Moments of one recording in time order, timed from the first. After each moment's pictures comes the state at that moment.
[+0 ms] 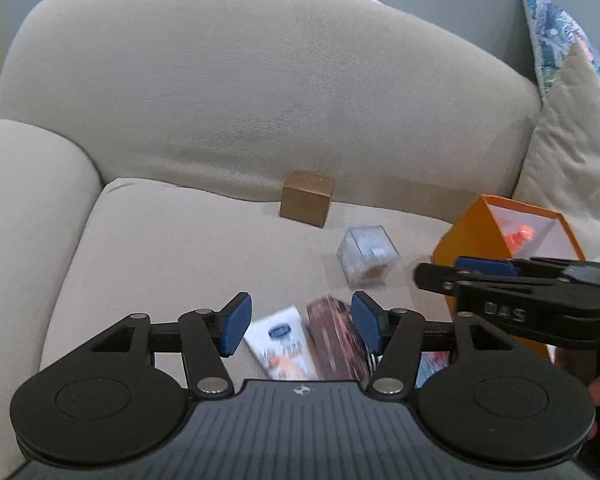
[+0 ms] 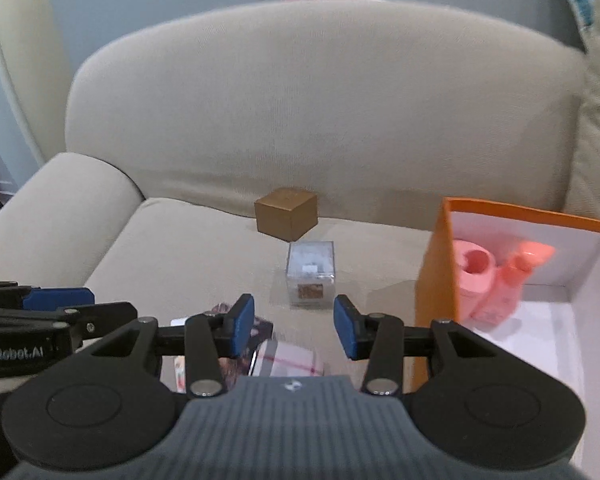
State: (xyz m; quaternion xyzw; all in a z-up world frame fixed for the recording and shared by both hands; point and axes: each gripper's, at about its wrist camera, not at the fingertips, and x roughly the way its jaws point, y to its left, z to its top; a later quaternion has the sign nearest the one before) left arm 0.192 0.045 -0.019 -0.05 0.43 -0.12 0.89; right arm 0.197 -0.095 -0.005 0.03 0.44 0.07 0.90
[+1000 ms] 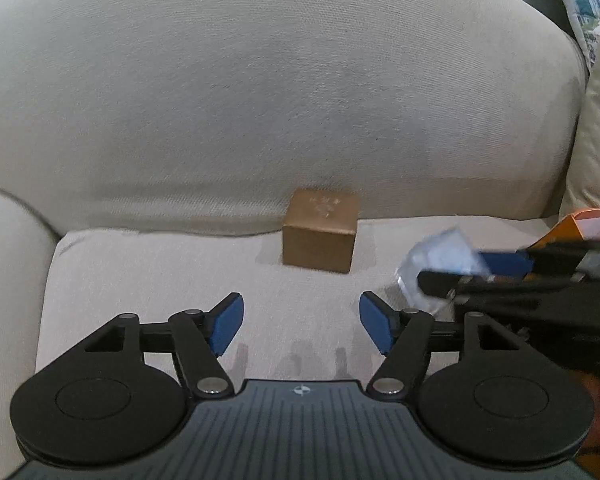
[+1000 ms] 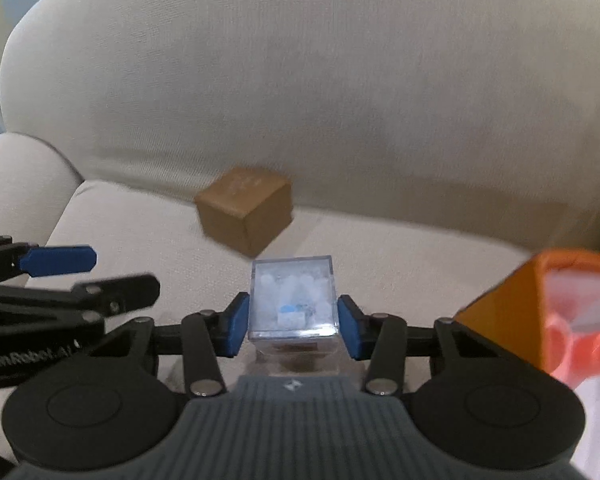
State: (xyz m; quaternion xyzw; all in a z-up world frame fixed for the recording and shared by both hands) left arm 0.309 0.004 -0.063 0.02 0.47 -0.14 0.87; right arm 0.300 -0.097 -0.065 0.01 0.49 0.05 0.87
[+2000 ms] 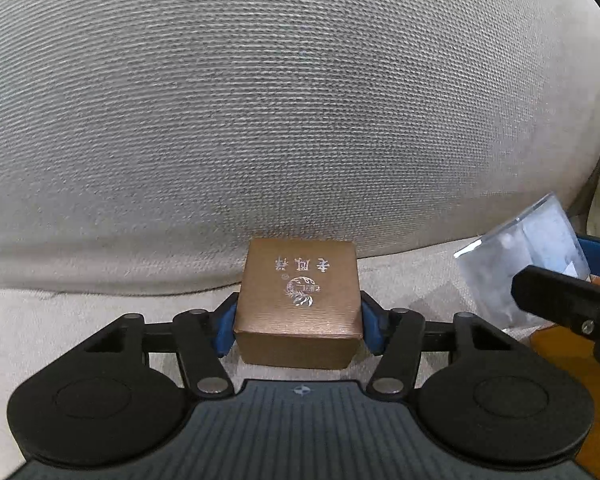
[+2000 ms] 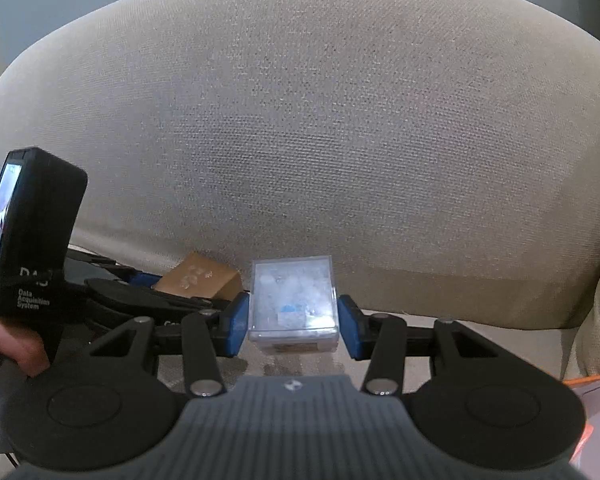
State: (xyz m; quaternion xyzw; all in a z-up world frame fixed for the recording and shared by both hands) left arm 0.397 -0.028 -0.120 0.03 0.51 -0.17 0.84; right arm 0.322 -0.135 -0.039 0.01 0.44 0.04 0.90
